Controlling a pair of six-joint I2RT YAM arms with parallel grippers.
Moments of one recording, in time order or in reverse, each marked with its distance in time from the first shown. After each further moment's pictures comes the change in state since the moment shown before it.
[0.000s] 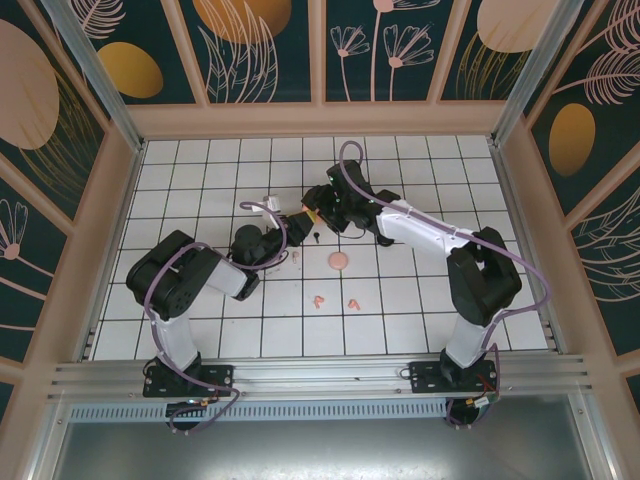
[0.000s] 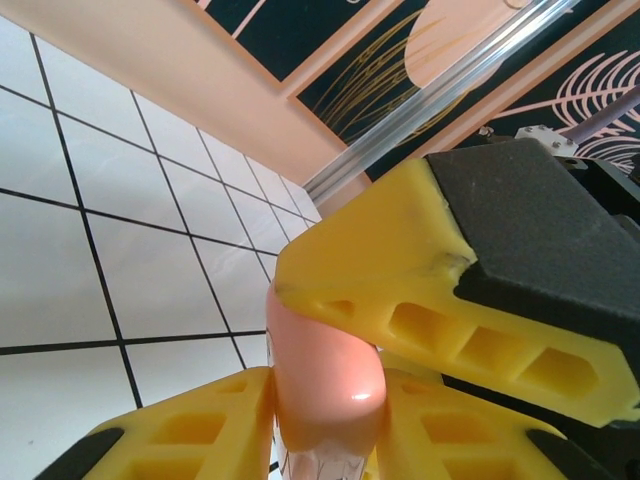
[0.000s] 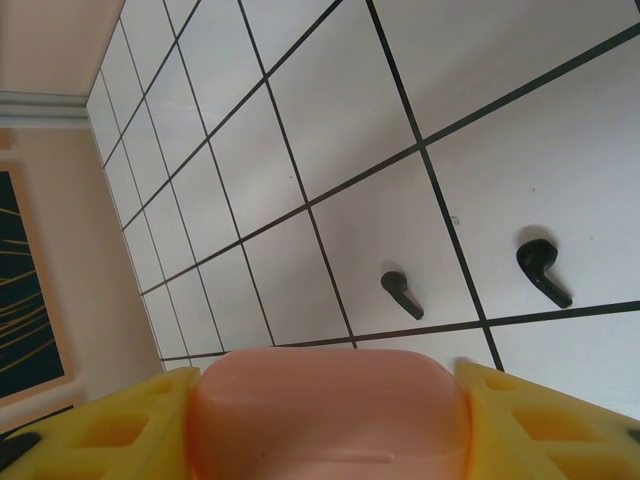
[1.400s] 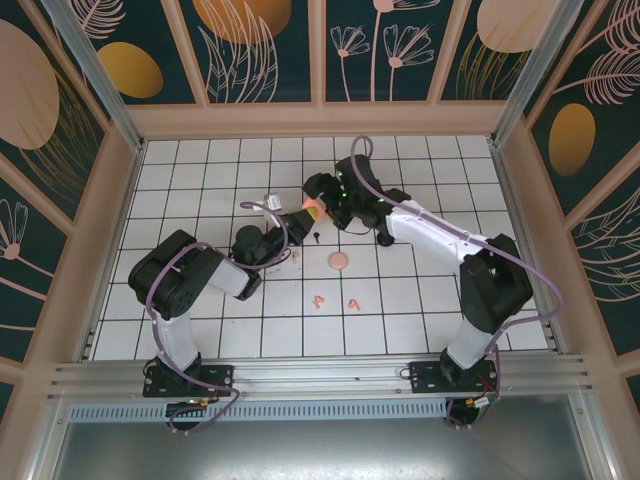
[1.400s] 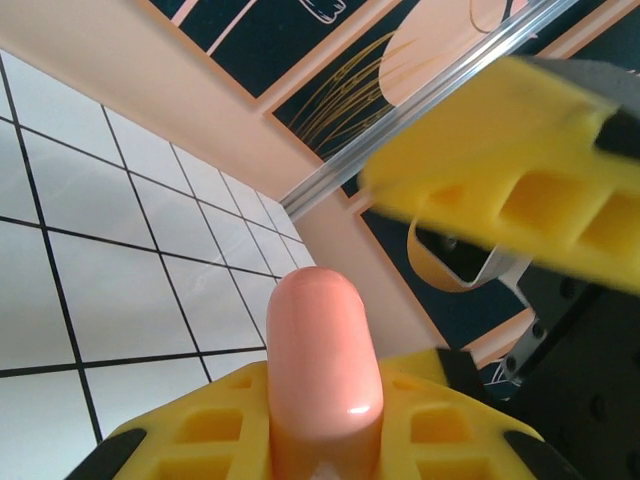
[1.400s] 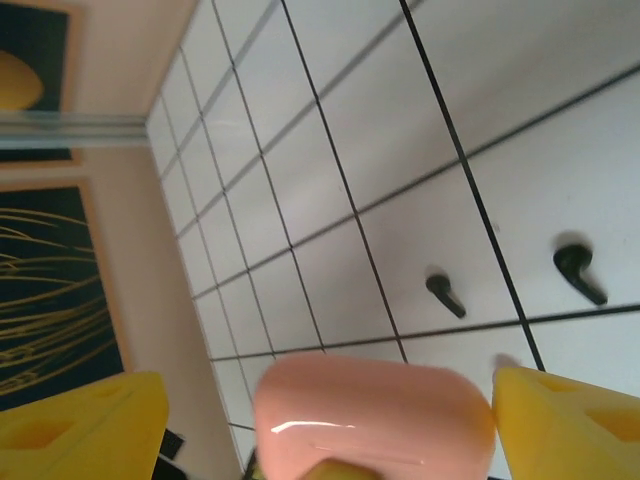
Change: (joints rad) left arm -0.014 0.001 0.014 0.034 -0.003 -0.030; right arm -0.042 -0.087 -0.021 0.030 -0.014 0.024
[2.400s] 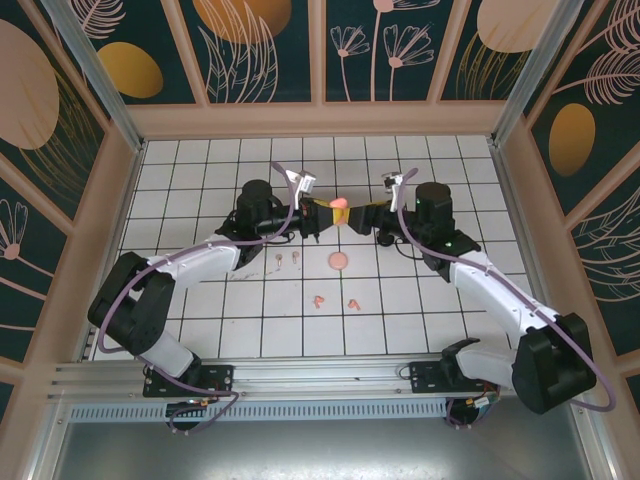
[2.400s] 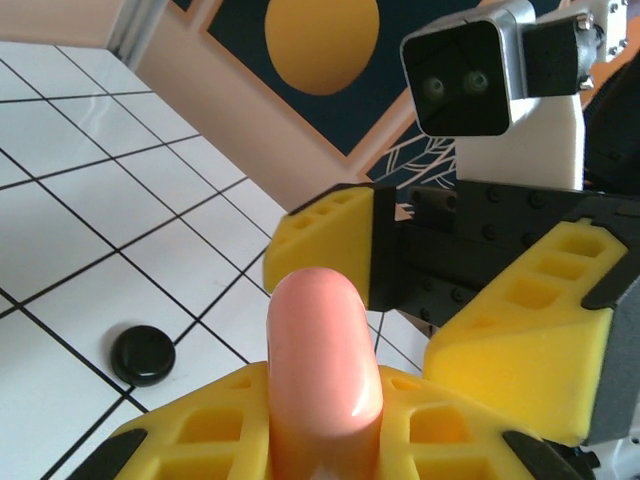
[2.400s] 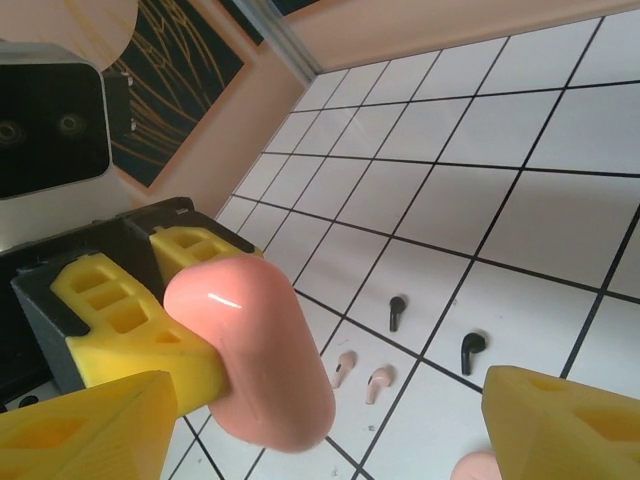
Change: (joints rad) left arm 0.004 -0.274 0.323 -0.817 0.521 0.354; right arm -0.225 -0.485 -0.514 0.334 -0.397 -0.790
